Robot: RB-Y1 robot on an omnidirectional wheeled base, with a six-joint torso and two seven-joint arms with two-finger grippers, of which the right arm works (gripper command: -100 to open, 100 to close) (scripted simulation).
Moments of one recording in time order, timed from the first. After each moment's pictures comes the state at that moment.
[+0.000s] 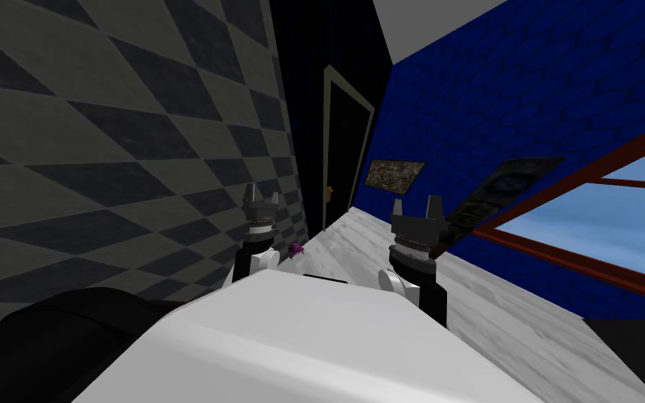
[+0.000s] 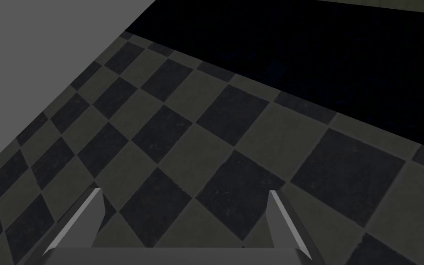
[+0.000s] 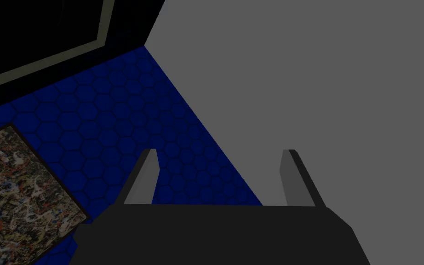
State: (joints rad) arm 0.48 -0.04 0.07 -2.38 -0.08 -0.55 -0.13
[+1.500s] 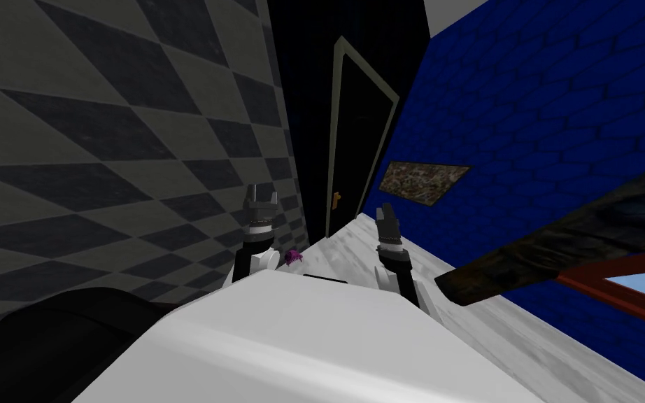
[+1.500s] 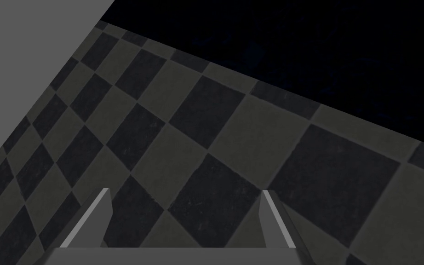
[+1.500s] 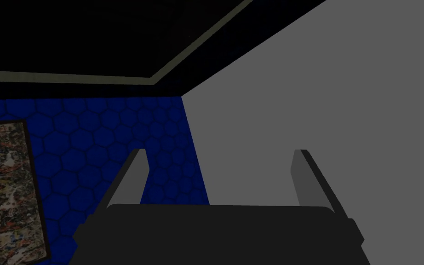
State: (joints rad) arm 0.40 -0.07 0.03 -2.15 0.20 -0.54 0.04
